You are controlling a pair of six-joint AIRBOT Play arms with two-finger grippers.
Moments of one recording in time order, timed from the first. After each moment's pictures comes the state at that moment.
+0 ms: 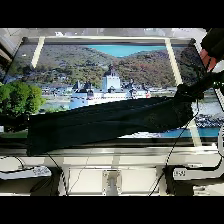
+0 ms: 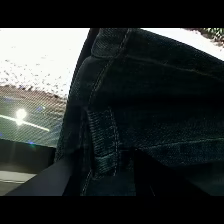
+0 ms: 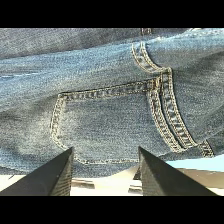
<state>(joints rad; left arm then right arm) 0.75 -1.44 1.03 1.30 -1.27 -1.12 -0.29 -1.48 1.50 -1.31 1.58 1.43</state>
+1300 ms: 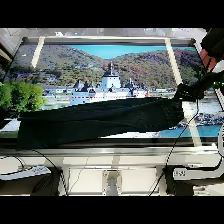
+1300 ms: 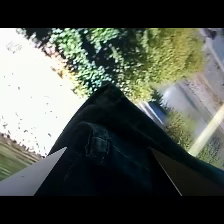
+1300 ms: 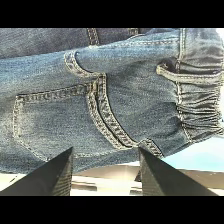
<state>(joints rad) 0.95 -1.39 1.05 1.00 -1.01 -1.15 -0.29 -1.48 1.50 -1.31 1.57 1.44</state>
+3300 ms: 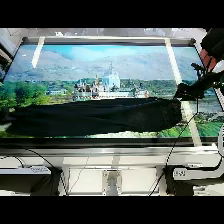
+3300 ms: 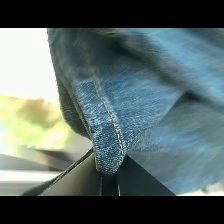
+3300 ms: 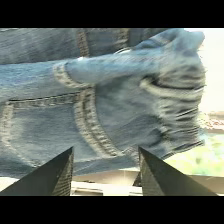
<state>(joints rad) 0.87 -1.52 1.36 1.12 -1.53 -1.04 -0.29 -1.48 1.50 -1.31 1.54 1.44</state>
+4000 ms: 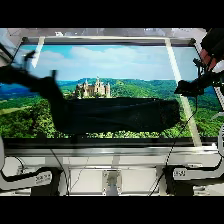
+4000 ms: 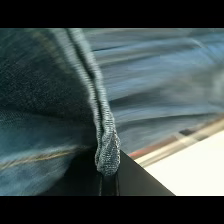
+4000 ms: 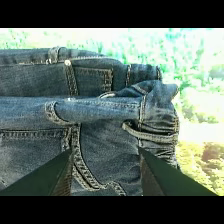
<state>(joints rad) 0.03 -1.39 1.50 1.01 -1.52 -1.35 -0.29 -1.48 1.50 -1.32 1.42 1.40</state>
